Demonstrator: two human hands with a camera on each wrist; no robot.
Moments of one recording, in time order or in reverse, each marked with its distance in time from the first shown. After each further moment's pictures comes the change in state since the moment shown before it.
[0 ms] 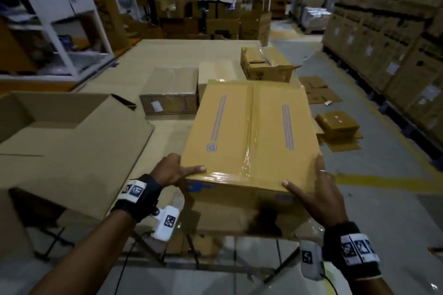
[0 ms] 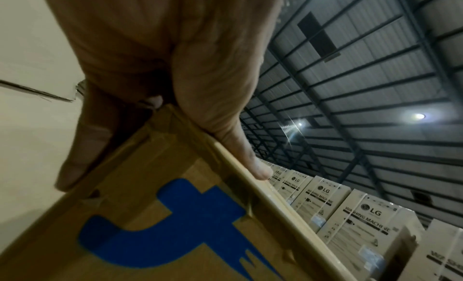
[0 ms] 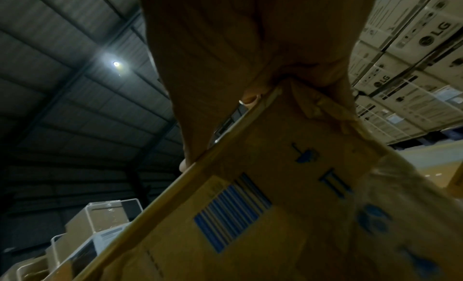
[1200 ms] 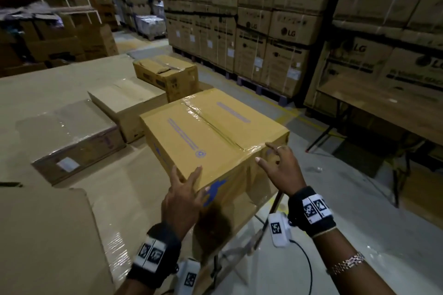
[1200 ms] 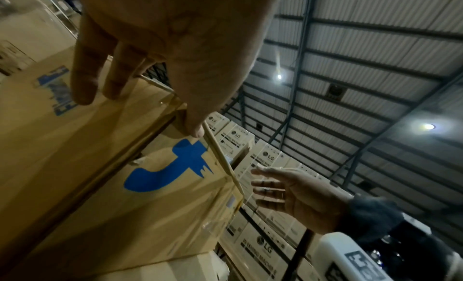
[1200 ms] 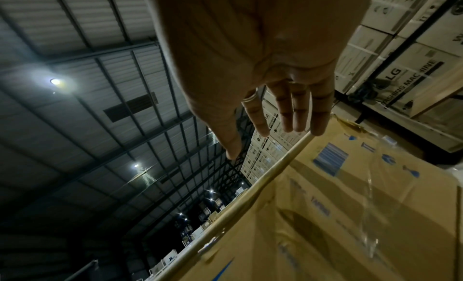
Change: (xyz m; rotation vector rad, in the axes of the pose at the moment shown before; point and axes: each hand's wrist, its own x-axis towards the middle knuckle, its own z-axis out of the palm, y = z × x) left_hand 0.017 -0.029 -0.017 0.275 -0.155 0.633; right_hand -0.079 -0.133 0.088 0.089 0.565 0.264
